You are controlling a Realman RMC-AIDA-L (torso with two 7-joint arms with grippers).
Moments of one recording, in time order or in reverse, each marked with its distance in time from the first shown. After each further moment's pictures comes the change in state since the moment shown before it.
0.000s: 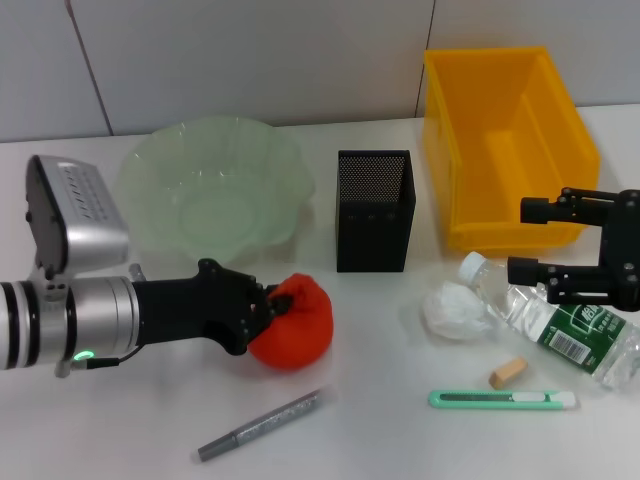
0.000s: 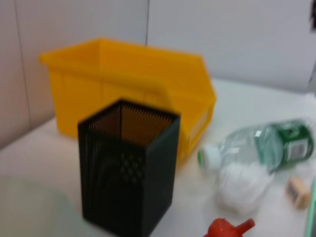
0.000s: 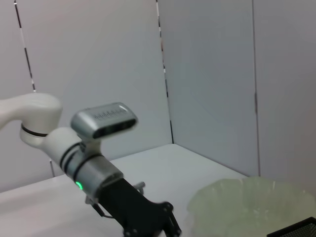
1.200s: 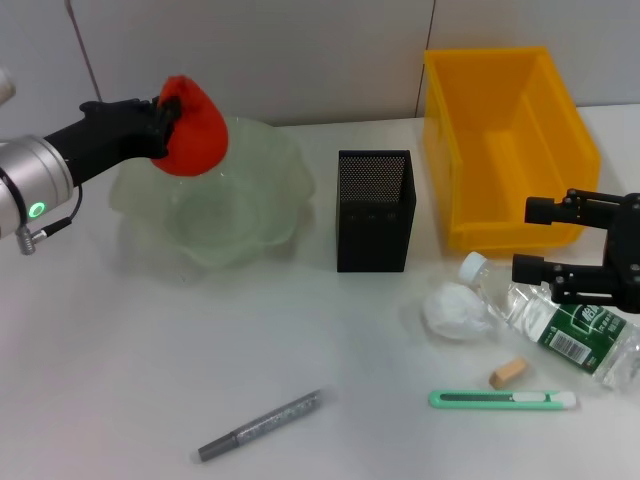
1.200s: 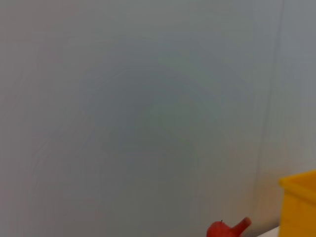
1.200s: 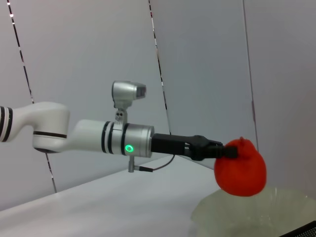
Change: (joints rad) left arm -0.135 -0.002 -0.306 -0.154 -0.279 -0.310 0.098; right arm -0.003 0.002 0.027 -0.051 0.018 -0.012 -0.014
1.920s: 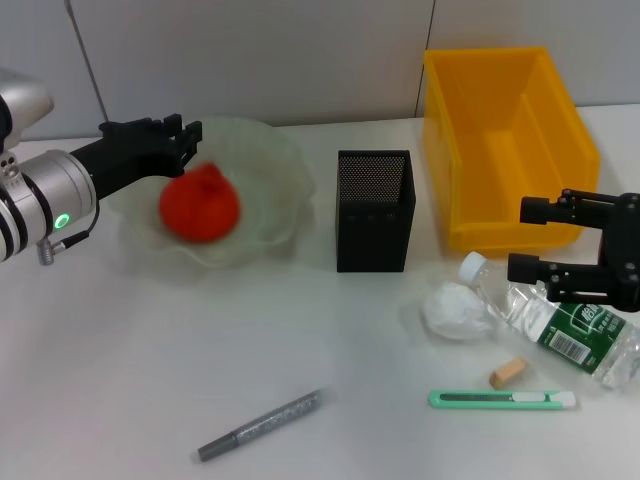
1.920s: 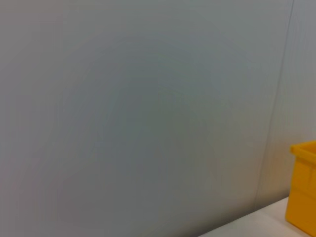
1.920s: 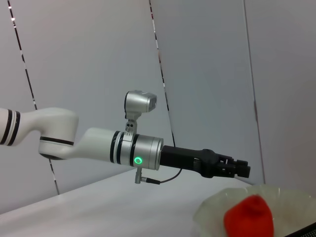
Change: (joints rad) left arm -0.060 -0.004 0.003 -0.112 -0.002 -0.073 0.055; right arm 0.009 -0.002 -0.005 -0.021 0.000 0.004 -0.001
